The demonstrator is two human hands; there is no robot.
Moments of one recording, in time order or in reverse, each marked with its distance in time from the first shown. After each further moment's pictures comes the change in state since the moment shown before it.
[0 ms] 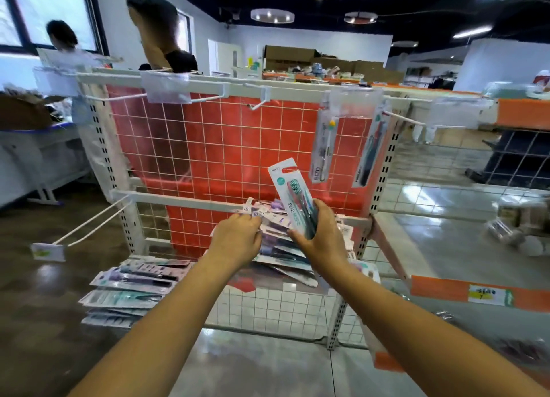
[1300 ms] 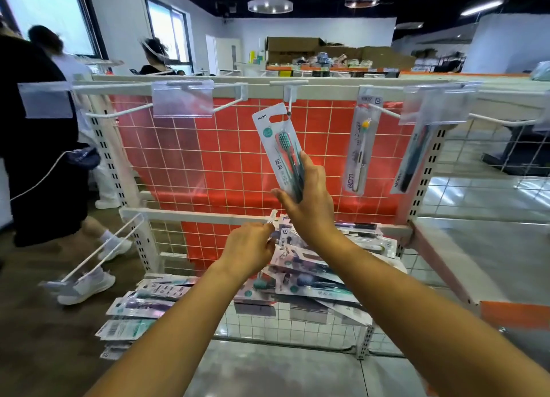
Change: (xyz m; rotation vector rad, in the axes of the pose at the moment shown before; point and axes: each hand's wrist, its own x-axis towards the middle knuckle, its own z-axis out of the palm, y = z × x) left_hand 0.055 -0.070 0.026 -0.108 -0.066 0.016; right_hand 0.106 -0.066 0.071 0.060 0.155 -0.191
